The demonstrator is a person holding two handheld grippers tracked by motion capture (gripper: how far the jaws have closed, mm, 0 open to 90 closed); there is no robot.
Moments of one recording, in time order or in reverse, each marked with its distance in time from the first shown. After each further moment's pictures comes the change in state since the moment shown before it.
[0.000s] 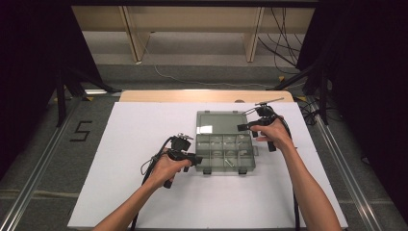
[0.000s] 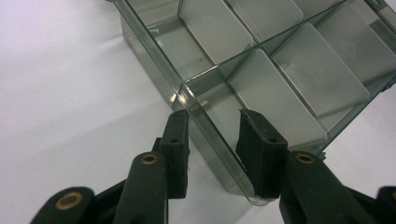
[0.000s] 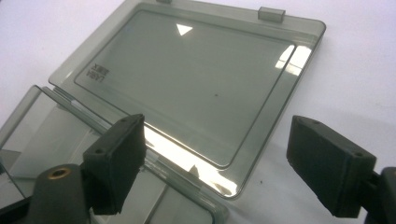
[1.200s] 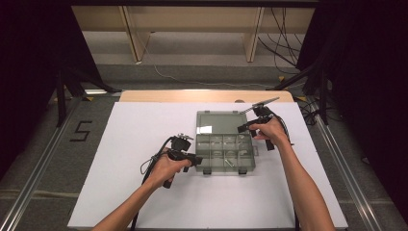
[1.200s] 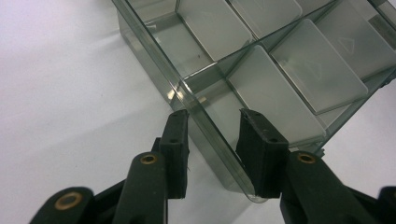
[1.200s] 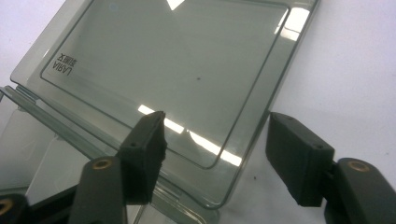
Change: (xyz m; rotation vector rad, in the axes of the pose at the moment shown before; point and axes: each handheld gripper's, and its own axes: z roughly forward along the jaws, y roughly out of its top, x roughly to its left) left arm 0.001 0.000 -0.001 0.022 -0.007 0.020; right arm -0.012 0.005 0.018 0.105 0.001 0.081
